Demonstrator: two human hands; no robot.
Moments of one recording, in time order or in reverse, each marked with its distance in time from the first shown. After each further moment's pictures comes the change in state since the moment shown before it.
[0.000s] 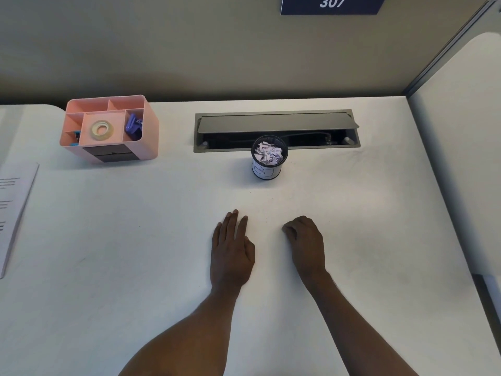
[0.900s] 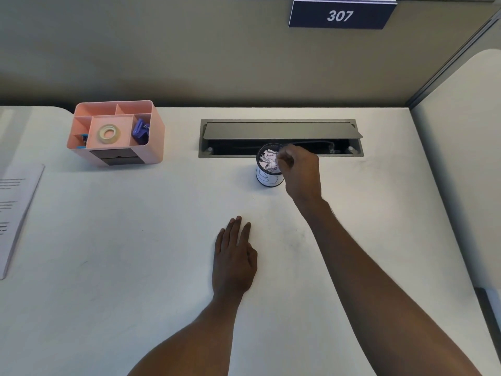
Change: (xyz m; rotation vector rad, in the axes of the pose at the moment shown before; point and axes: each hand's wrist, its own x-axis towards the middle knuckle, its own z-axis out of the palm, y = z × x) left_hand -0.001 -0.001 -0.001 -0.010 -0.037 -0.023; right_hand 0.142 -0.098 -0.055 0.229 0.161 -0.195
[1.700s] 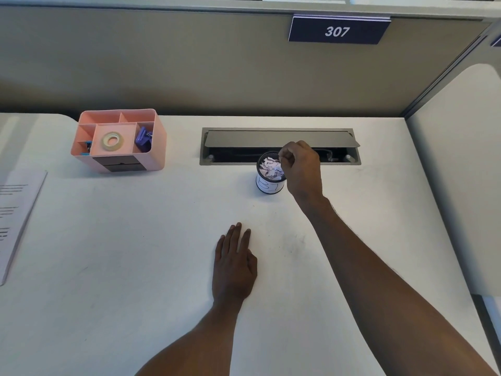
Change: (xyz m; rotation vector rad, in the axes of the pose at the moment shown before) left_hand 0.000 -0.001 0.001 0.003 0.002 0.009; right_hand 0.020 -0.008 -0.006 -0.087 0.051 -0.064
